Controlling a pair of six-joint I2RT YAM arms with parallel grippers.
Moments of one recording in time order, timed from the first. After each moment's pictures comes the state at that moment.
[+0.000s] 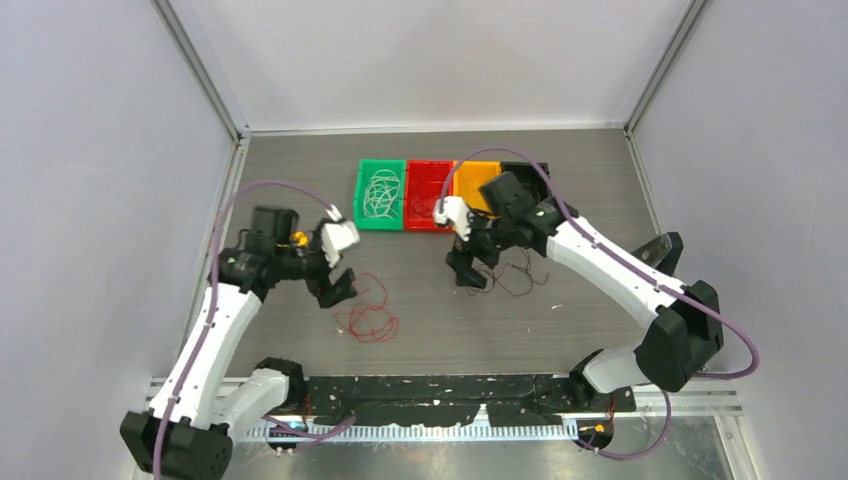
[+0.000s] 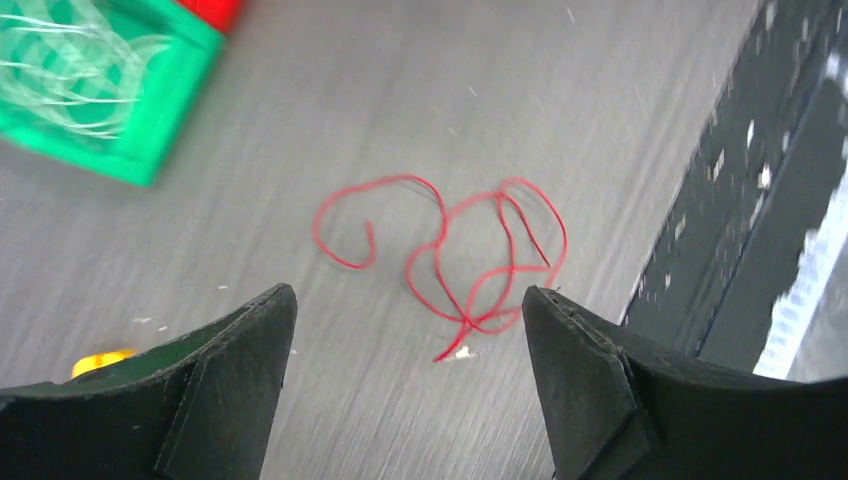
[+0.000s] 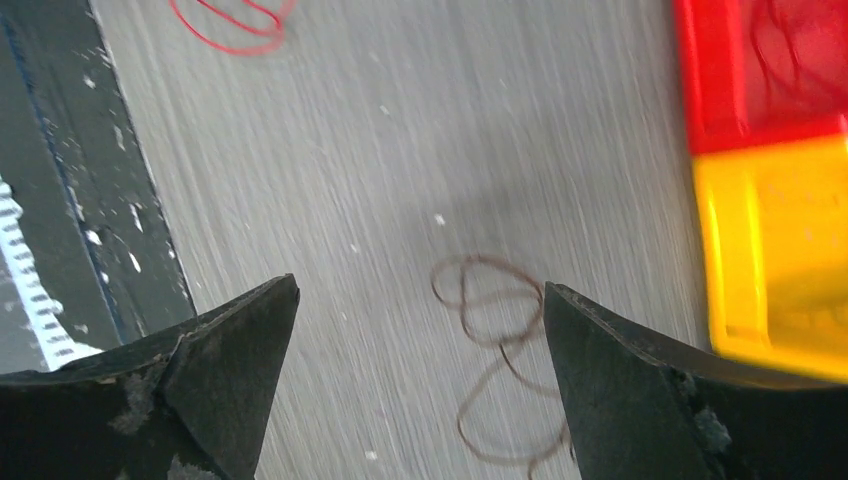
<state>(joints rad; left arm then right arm) -0.27 0.96 0.93 -0.95 0.64 0.74 0.59 1.41 1.21 -0.78 -0.46 -0.54</state>
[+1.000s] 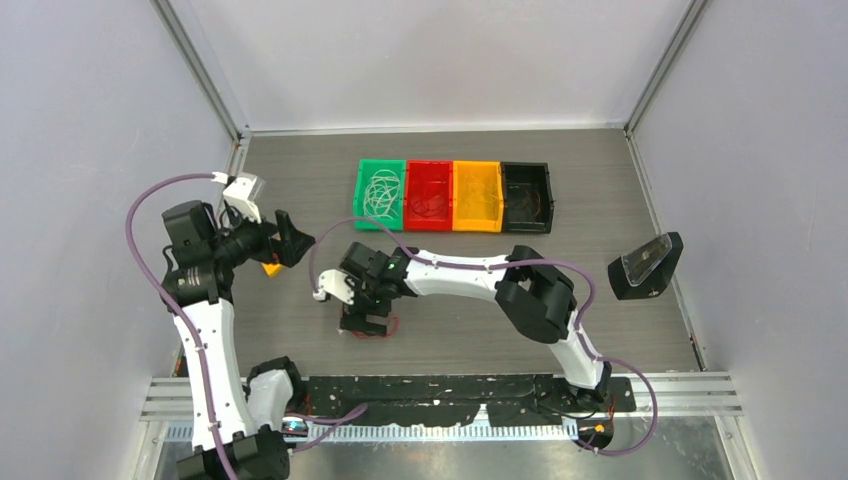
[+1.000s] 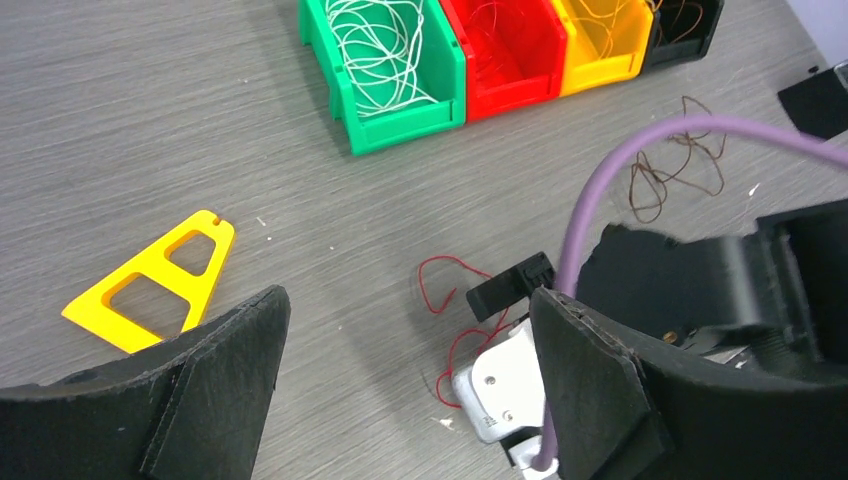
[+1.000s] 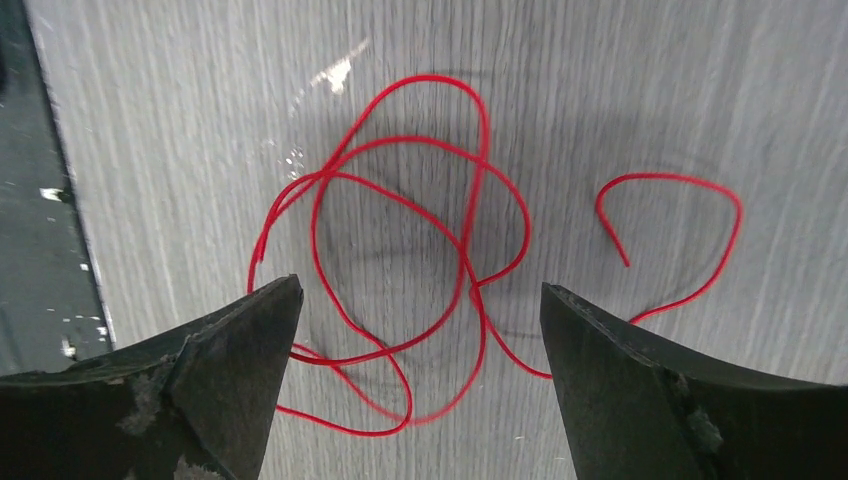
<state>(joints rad) 0.33 0.84 1.02 -0.78 0.80 0.21 1.15 2.11 1.62 -0.54 -0.24 -0.39</state>
